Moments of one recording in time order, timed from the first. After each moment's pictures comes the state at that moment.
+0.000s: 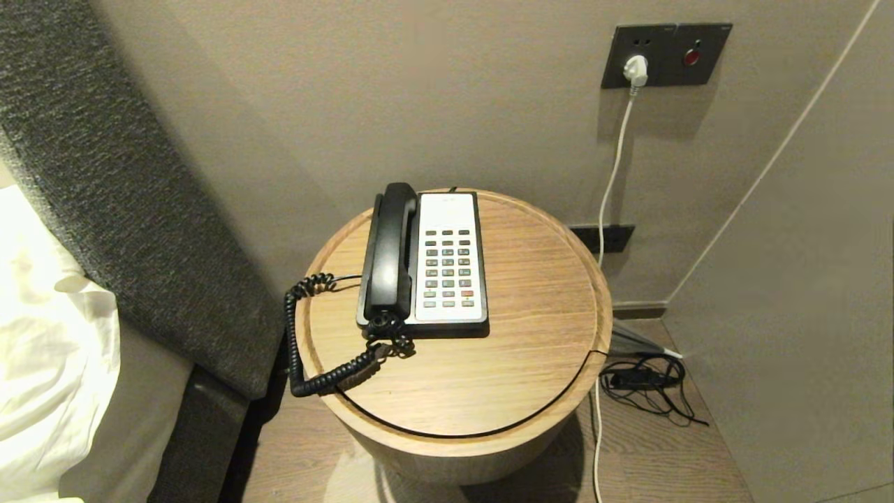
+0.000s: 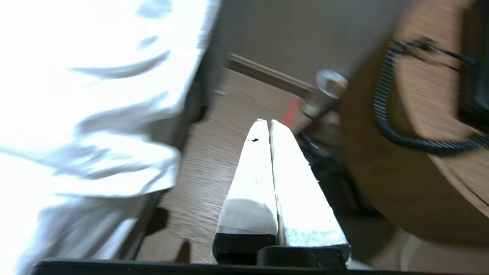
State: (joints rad) left arm -0.22 0.40 -0.53 0.39 0.42 -0.38; right arm 0.51 1.12 -1.57 1.07 -0.23 0.87
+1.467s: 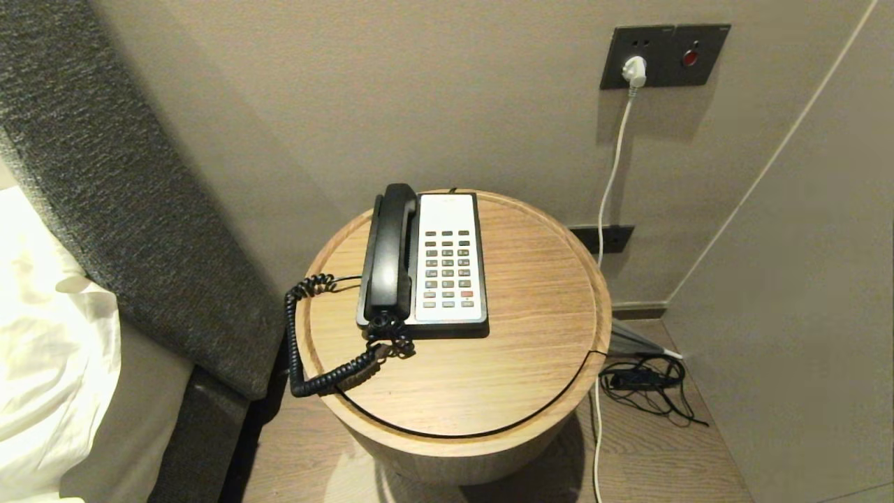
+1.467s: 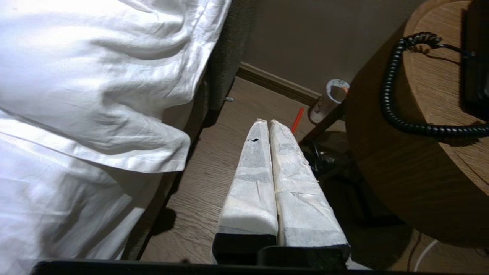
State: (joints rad) left arm 0.04 0.26 -0.50 0.45 0.18 -0.30; right arm 0.01 0.47 -1.34 1.29 -0.03 0.96
